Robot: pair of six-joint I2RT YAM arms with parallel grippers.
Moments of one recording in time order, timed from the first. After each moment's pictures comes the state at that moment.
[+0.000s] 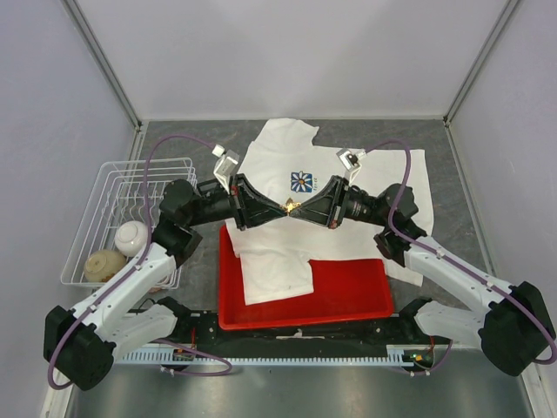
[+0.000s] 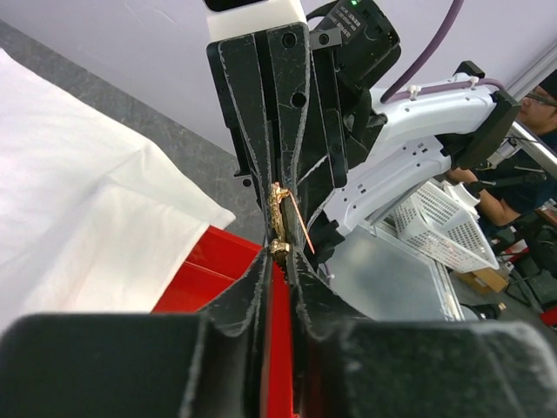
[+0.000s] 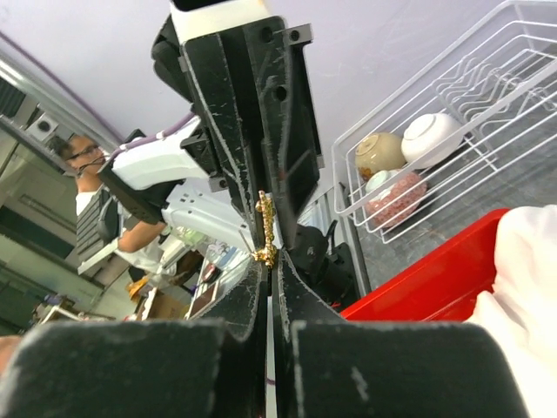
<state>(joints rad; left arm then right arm) -0.53 0.99 0.74 0.46 0.85 -0.69 0.60 1.11 0.69 0.72 -0.80 1.01</state>
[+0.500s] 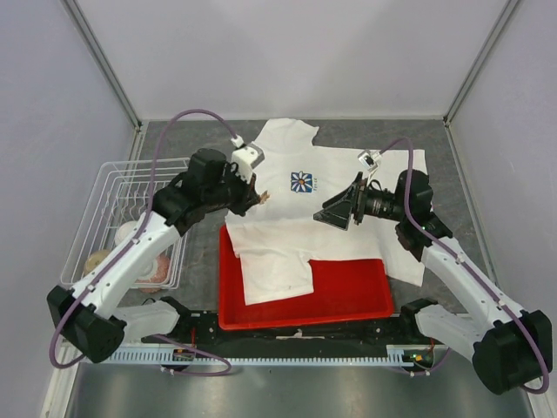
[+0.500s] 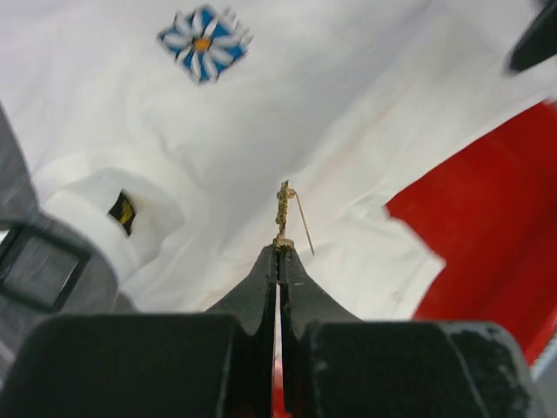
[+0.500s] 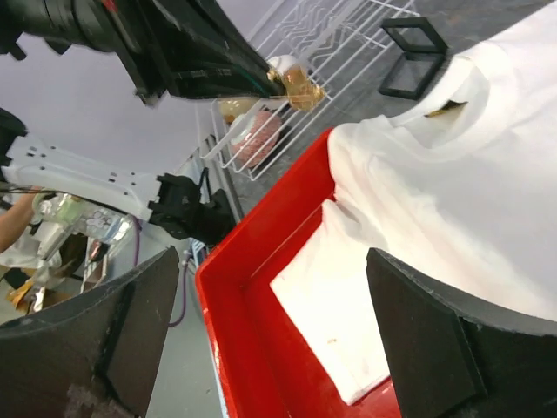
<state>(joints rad) -0.55 1.15 1.17 -0.51 0.33 -0.05 0.36 1.02 0.72 0.20 -0.90 0.61</state>
